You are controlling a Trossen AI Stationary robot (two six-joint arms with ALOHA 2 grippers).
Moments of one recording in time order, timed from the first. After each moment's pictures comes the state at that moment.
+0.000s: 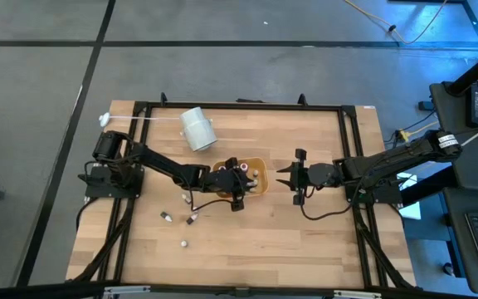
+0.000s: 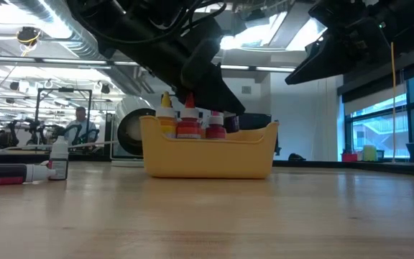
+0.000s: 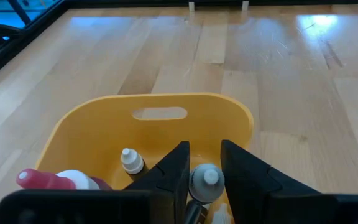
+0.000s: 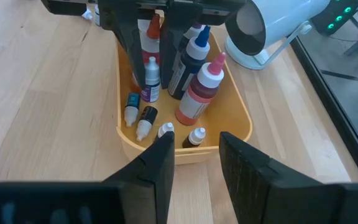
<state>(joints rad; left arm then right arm) -0.12 1.79 0.93 0.34 -0.32 -0.11 0.22 1.10 0.57 -0.04 0.38 -0.09</state>
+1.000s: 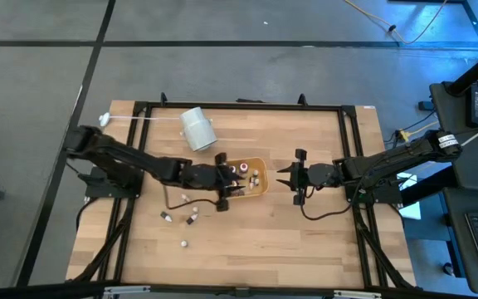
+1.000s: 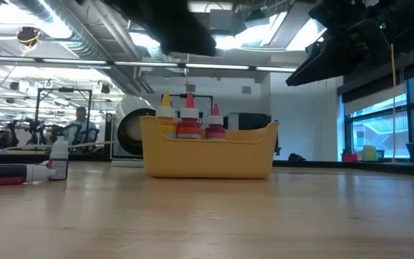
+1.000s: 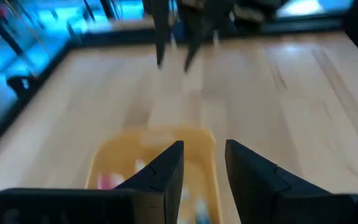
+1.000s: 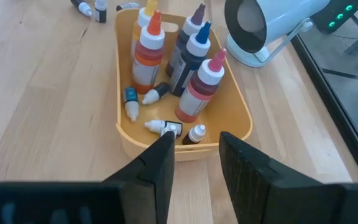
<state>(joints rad) -0.18 1.49 0.93 0.08 -0.31 -0.05 0.22 1.10 0.57 -0.05 0.38 -0.09</state>
